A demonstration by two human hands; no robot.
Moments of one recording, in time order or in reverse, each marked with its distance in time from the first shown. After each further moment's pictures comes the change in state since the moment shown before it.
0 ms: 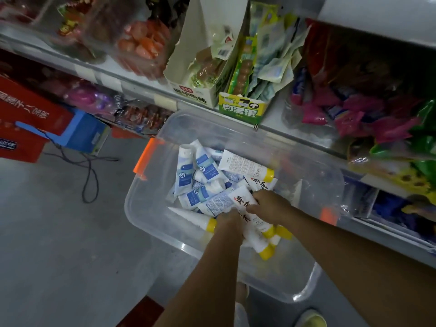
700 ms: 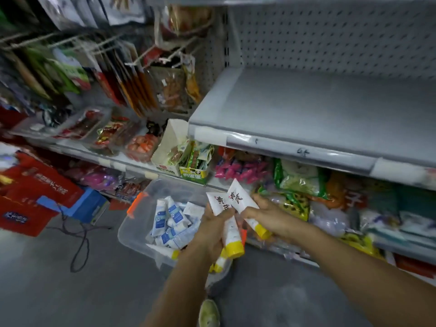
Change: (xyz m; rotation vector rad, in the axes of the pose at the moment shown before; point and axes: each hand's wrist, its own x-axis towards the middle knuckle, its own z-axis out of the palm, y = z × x) left_hand -0.308 -0.032 0.053 -0.231 -0.505 0.659; right_hand -0.299 0.052 -0.137 0.745 0.203 -0.237
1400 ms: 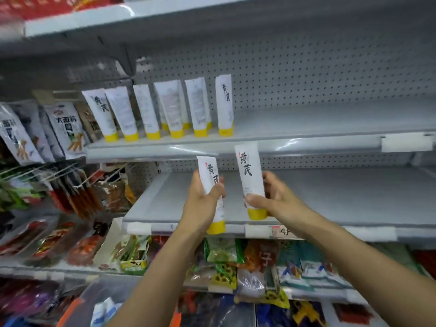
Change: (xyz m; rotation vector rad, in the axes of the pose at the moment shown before) left_hand -0.195 0.093 0.280 0.539 -0.317 0.825; right_hand -0.272 -0.081 -0.211 0.108 0.441 -0.594
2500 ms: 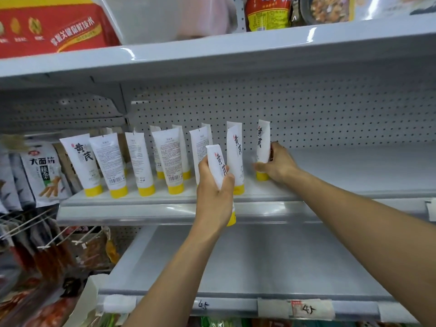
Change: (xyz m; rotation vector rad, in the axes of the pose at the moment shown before) left_hand 0.155 0.041 0.014 0.072 0.129 0.329; right_hand 0.234 -0.072 -0.066 -0.510 0.455 -0.100
